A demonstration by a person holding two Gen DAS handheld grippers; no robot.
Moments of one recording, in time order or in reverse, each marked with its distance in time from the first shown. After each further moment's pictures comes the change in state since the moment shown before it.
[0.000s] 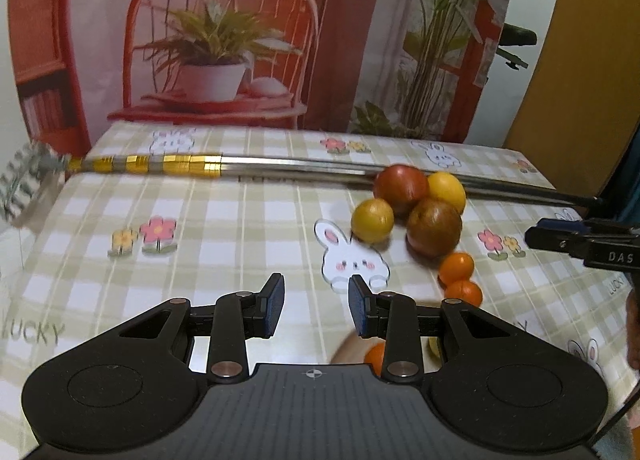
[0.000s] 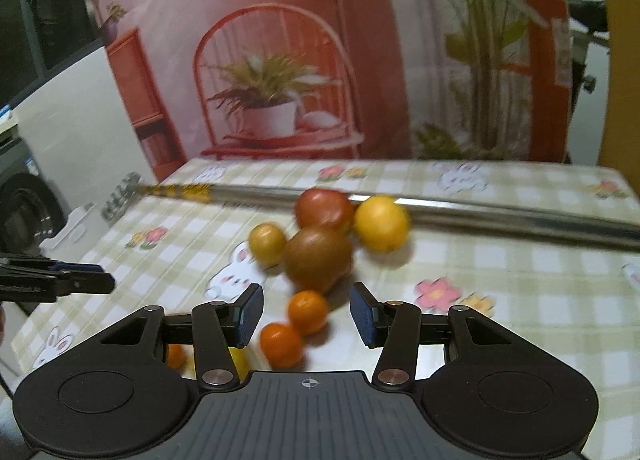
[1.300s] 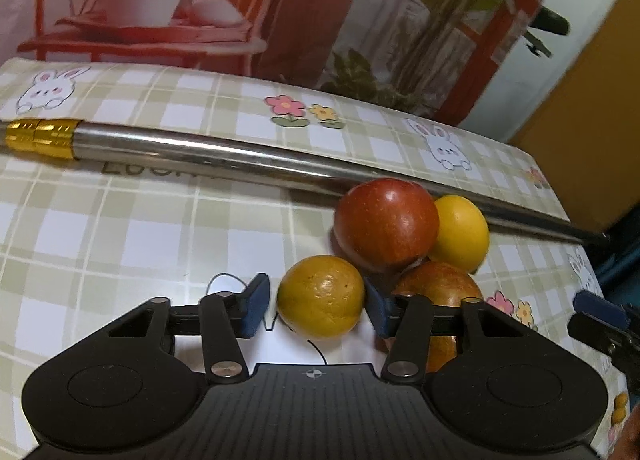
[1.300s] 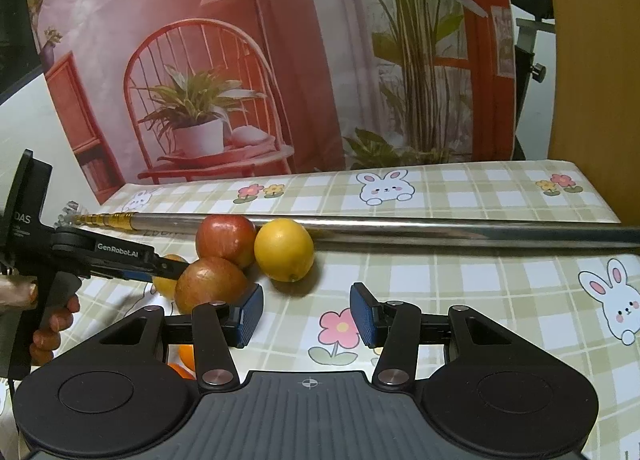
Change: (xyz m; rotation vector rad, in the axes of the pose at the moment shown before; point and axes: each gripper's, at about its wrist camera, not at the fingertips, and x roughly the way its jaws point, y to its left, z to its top) left arm 0.173 -0.027 0.052 -0.143 0.182 -0.162; right arm 0.024 -0.058 0.008 0.085 -0.017 -0.105
